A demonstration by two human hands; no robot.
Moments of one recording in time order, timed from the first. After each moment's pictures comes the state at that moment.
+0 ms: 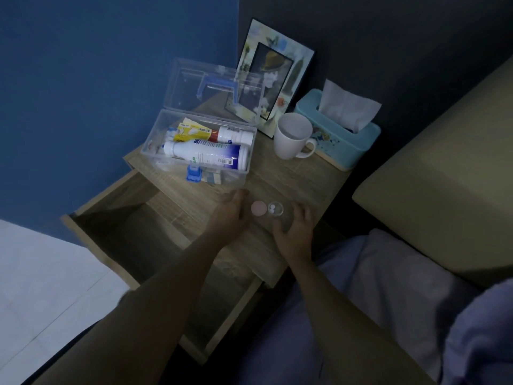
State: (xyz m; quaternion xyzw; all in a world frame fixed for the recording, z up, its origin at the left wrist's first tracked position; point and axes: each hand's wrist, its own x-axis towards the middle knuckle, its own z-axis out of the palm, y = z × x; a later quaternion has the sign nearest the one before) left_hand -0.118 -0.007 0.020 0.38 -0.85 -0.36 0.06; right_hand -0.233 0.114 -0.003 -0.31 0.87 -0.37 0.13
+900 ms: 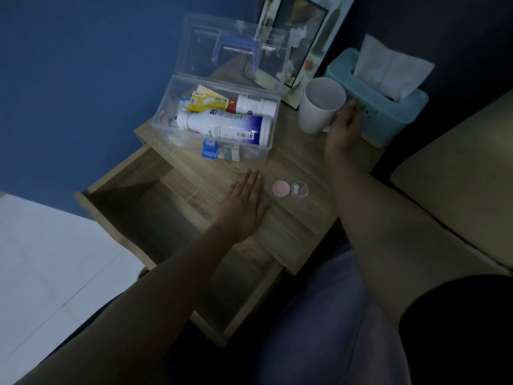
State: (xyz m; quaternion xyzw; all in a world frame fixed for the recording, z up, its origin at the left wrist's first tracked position) left_hand -0.095 -0.001 -0.003 0.33 -0.92 -0.21 -0.03; right_hand -0.341 -0.015 0.034 -0.08 0.77 -0.63 0.07
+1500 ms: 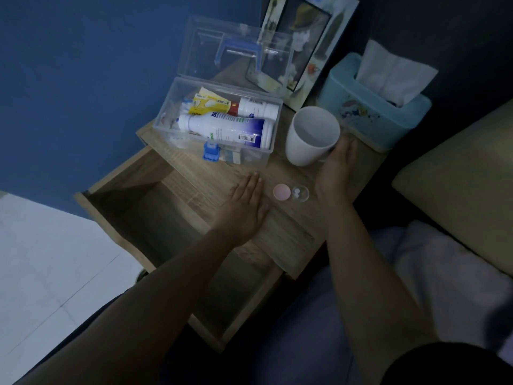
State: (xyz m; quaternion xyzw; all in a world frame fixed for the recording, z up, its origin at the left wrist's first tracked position) left_hand -0.095 -0.001 -0.006 0.32 -0.93 -0.18 -0.04; right_hand -0.284 0.025 0.043 -0.06 0.61 -0.77 0.18
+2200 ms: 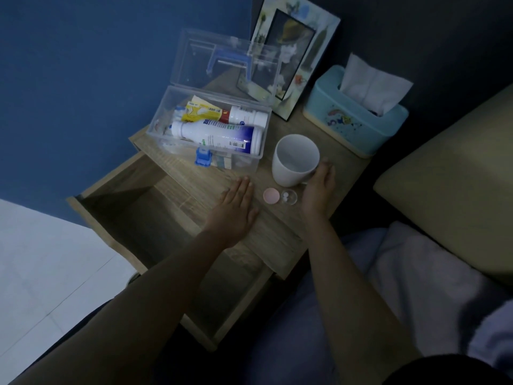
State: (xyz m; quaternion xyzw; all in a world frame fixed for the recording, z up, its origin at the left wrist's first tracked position) left_hand -0.097 -0.002 -0.005 0.32 -0.92 -0.20 -0.05; right_hand -0.261 0.053 0.031 -0.04 0.70 -0.69 0.18
